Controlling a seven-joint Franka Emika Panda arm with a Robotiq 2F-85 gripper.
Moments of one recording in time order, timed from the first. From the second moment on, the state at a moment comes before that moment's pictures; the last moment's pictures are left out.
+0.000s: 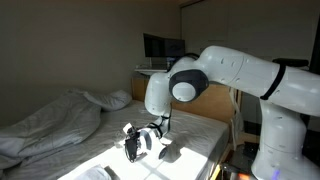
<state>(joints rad) 0.48 1.18 -0.37 -1.67 -2.60 2.02 -1.53</state>
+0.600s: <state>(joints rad) 0.48 1.17 -0.35 -1.67 -2.60 2.10 -1.44</state>
